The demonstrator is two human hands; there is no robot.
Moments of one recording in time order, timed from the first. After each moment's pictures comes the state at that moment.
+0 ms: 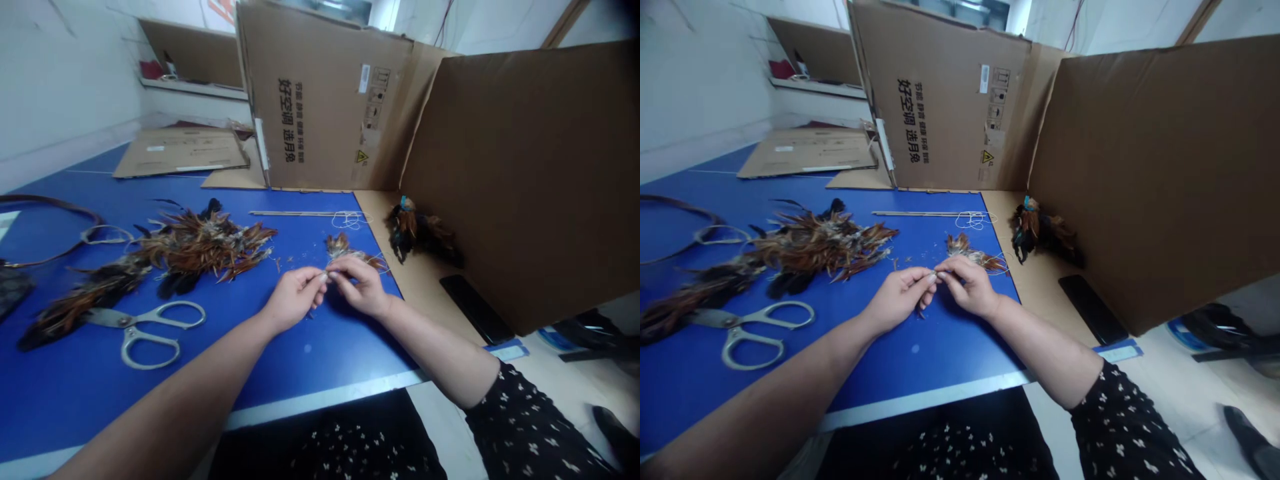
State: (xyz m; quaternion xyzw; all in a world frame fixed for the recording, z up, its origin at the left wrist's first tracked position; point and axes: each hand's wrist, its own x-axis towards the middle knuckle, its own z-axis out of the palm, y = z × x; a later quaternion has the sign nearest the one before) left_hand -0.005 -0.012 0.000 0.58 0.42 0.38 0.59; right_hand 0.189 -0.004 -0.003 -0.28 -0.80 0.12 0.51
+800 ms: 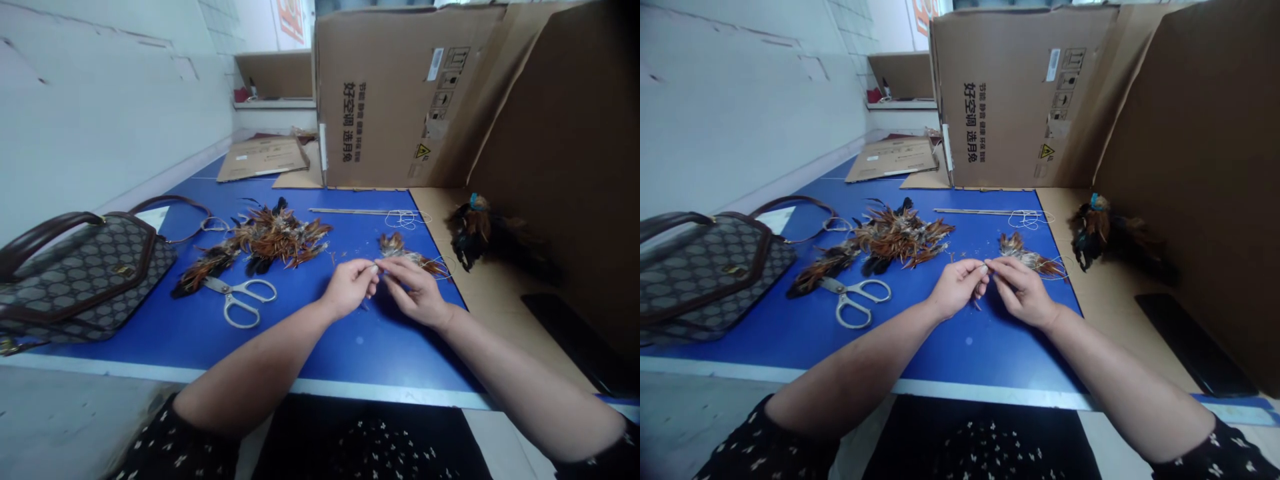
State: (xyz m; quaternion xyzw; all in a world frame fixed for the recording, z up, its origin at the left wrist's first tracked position) left_hand -0.001 -0.004 -0.008 0.53 0.38 0.47 0.59; right_hand 0.191 -0.002 -0.007 -0.26 -0.84 0.12 0.46
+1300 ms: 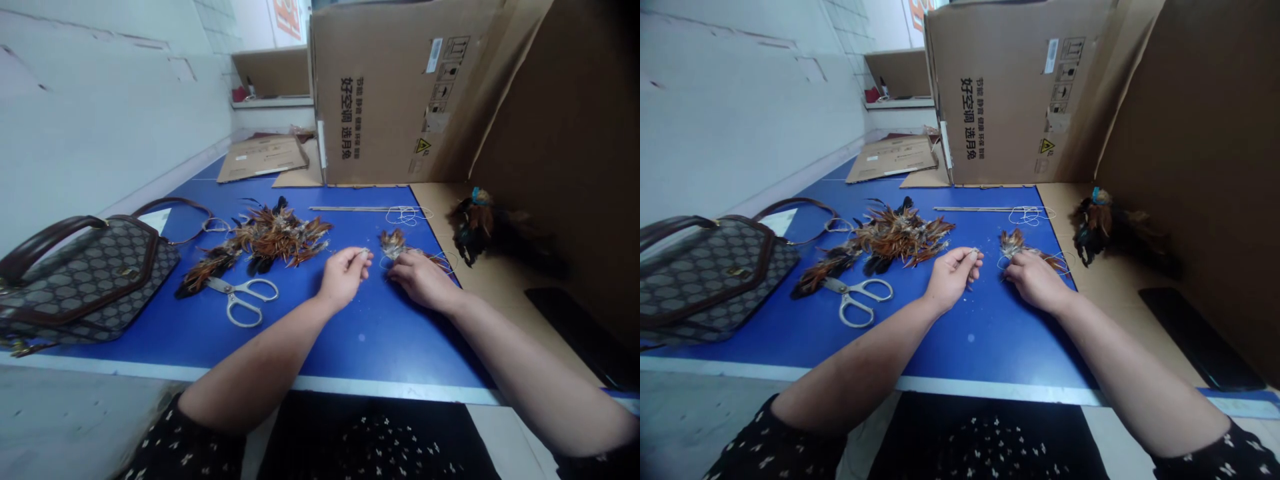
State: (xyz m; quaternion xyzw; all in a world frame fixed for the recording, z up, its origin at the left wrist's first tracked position) left_hand -0.009 0.006 -0.011 0.53 0.43 0.54 0.49; right_hand 0.225 0.028 -0.010 -0.35 -0.92 -0.02 0.18
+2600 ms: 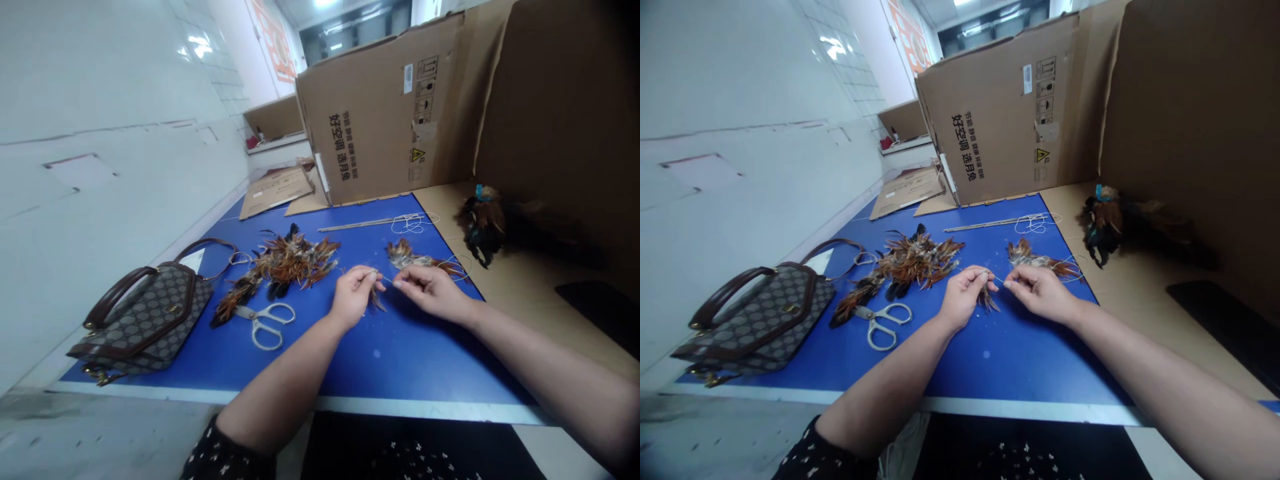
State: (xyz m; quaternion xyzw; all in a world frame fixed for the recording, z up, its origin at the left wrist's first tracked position) left_hand -0.006 0.004 -0.008 0.60 0.41 0.52 0.45; right_hand 0.208 0.009 -0.012 -0.37 -0.79 0.26 0.41
